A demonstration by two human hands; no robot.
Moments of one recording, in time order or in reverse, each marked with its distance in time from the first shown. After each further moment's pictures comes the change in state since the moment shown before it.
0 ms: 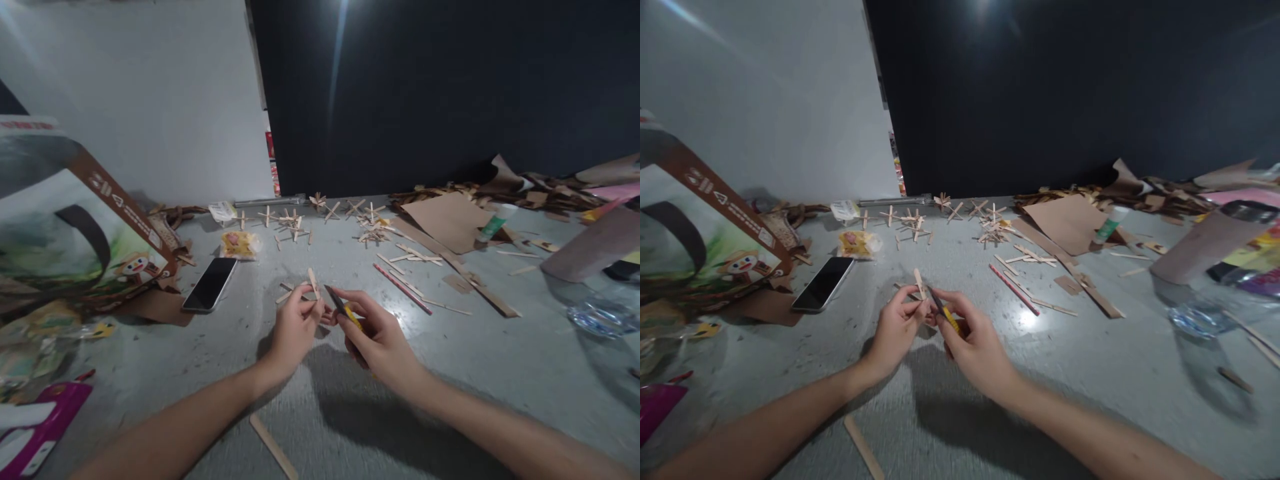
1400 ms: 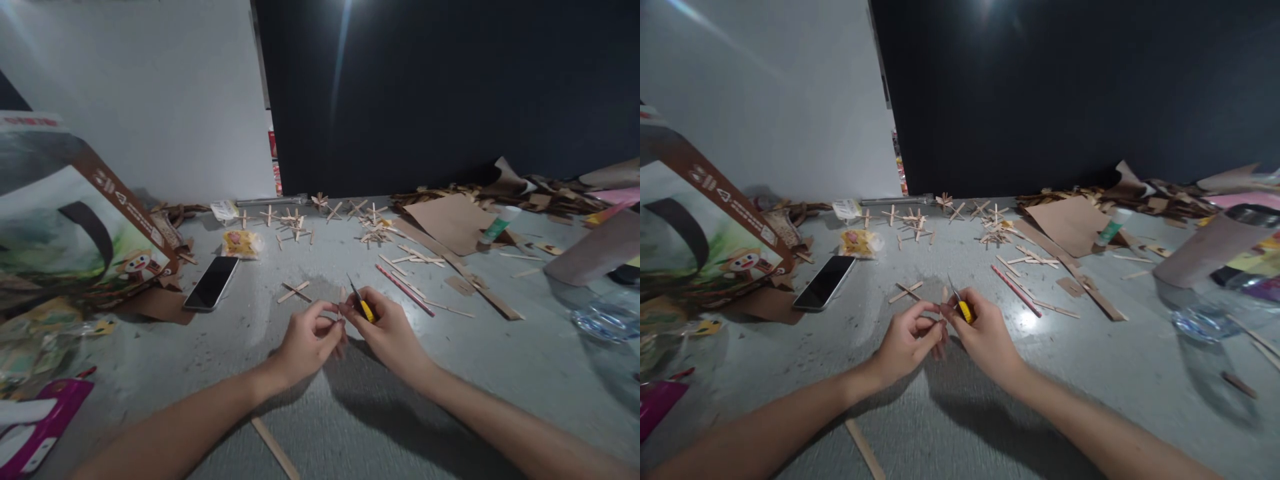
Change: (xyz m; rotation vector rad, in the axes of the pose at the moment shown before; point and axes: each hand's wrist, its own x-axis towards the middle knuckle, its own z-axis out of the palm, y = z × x) left_hand -0.018 0.003 0.006 0.038 -0.249 -0.058; right_hand 0.016 -0.005 -0.015 -0.344 0.148 -0.048
